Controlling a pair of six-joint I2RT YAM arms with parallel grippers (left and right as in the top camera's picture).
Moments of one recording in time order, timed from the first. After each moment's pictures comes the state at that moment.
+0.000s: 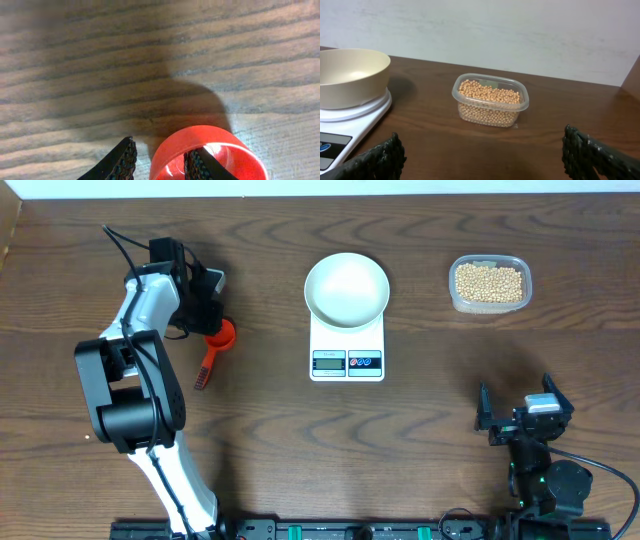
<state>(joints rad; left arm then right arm) 0.16 2.11 1.51 -0.80 0.14 0.40 -0.13 0.01 0.01 -0.06 -0.19 -0.13</state>
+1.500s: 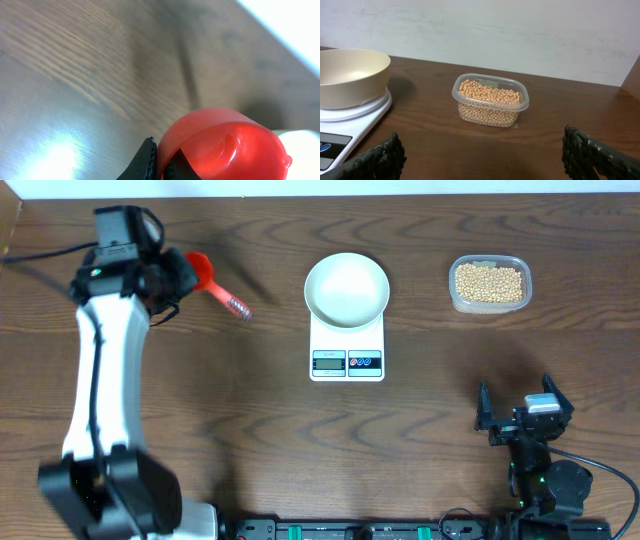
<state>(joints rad) 0.16 1.64 1.53 -0.86 0.13 -0.51 -0.13 0.01 0.01 -0.06 -0.19 -0.13</state>
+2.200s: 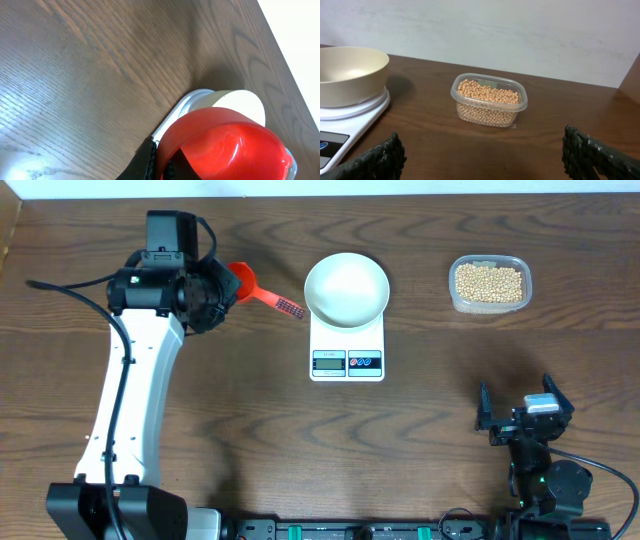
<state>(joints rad) -0.04 1.58 1.52 -1.00 0.14 -0.87 -0.13 0.01 0.01 -0.06 -0.19 -0.15</state>
